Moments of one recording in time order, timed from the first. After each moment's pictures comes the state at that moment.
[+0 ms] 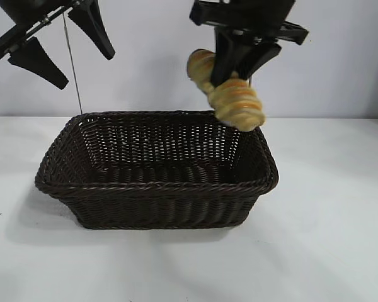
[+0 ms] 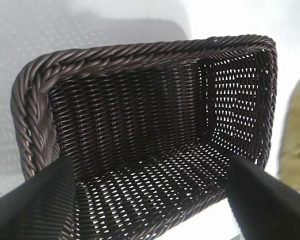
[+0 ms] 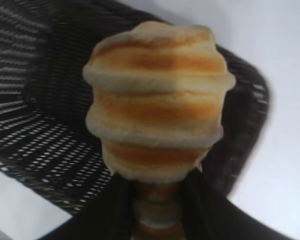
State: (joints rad) left arm -0.17 1.98 -1.76 -0.57 1.23 0.09; right arm 0.53 2.05 -1.78 0.22 1.06 -0.16
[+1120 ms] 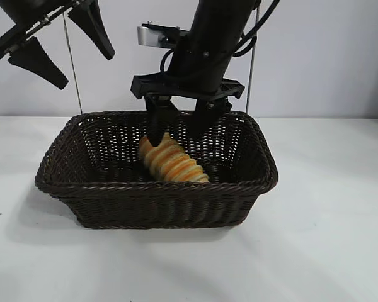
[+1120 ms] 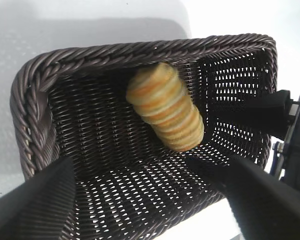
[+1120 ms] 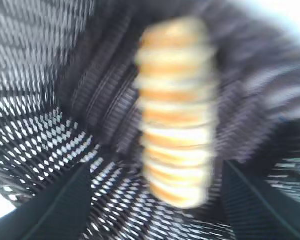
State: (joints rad) left arm -0.17 1.98 -1.76 -0.57 1.23 0.09; right arm 0.50 2.05 -1.82 0.20 1.08 -0.18
